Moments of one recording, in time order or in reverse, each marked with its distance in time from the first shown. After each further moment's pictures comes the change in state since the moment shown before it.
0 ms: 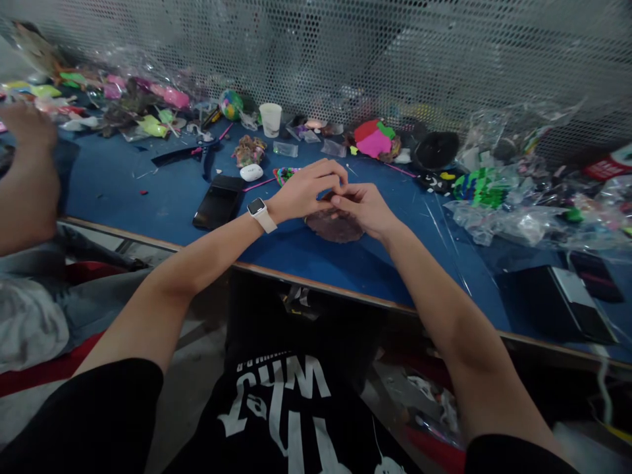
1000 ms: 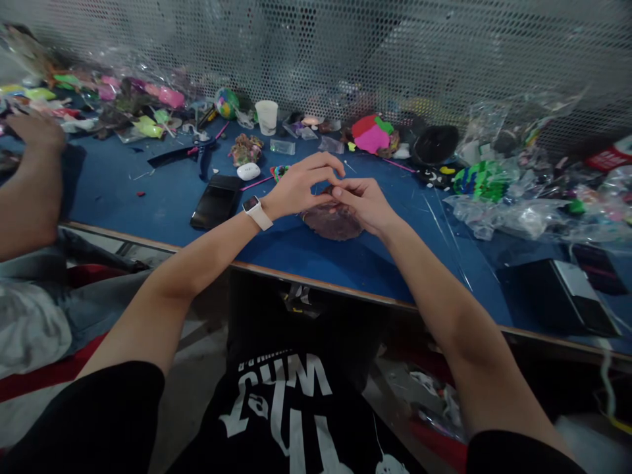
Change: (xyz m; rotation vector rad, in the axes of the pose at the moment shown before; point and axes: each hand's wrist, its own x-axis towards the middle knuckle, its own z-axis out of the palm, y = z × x) left_hand 0.003 0.005 -0.009 -0.009 0.009 -0.097; right_hand 0.001 0.000 0.001 0.022 0.029 -0.025
